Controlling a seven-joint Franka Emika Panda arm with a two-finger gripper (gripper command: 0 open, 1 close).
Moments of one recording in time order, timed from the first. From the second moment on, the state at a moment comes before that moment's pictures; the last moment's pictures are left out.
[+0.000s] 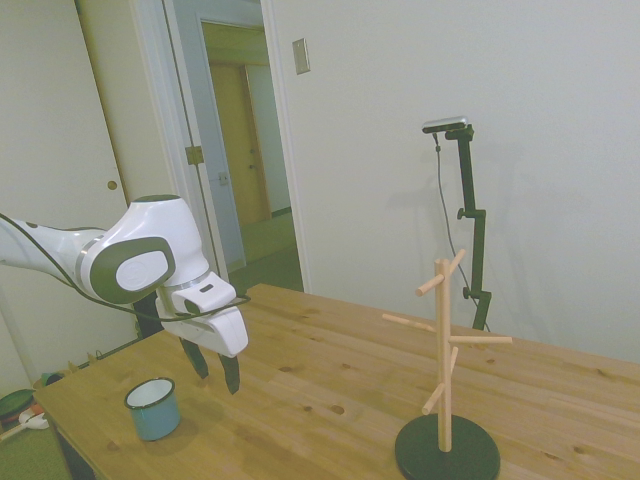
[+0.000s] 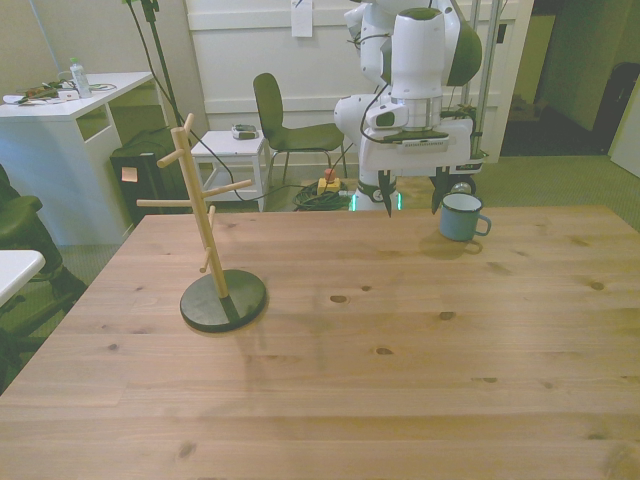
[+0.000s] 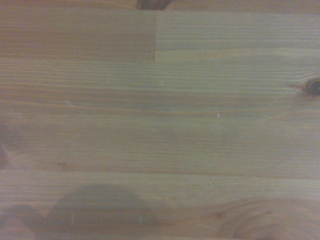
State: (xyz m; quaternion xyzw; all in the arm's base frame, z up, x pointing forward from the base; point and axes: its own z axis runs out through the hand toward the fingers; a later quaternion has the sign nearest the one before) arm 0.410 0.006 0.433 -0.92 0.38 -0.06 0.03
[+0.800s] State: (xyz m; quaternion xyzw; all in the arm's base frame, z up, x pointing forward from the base) arm 0.424 0.123 0.480 -0.95 0.29 -0.11 -0.02
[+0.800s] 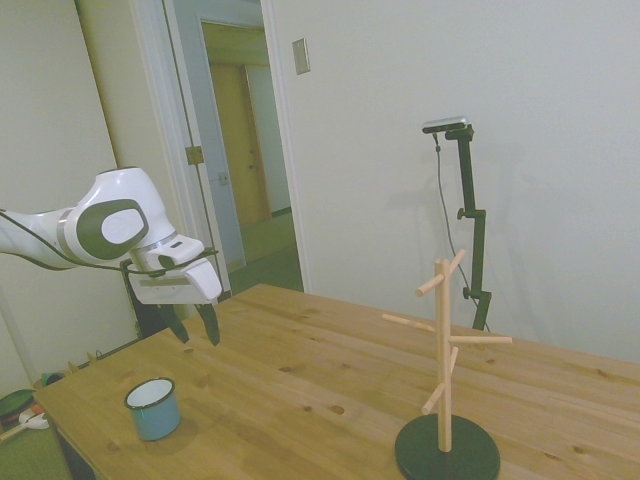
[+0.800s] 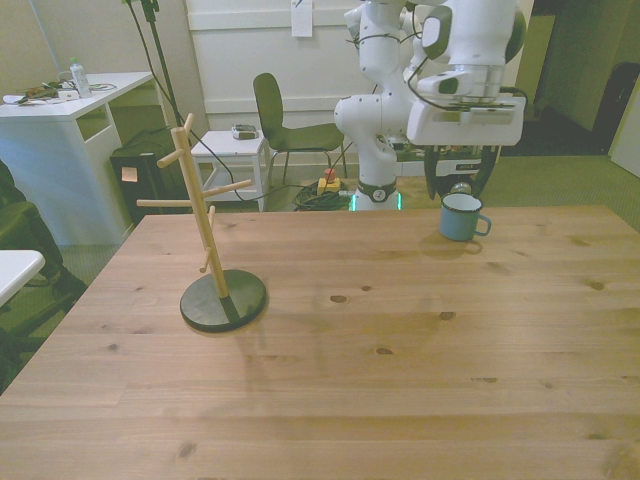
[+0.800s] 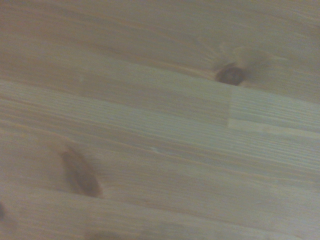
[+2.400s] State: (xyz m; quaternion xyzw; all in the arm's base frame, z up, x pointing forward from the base) arm 0.322 0.216 0.400 -0.96 0.25 -0.11 -0.06
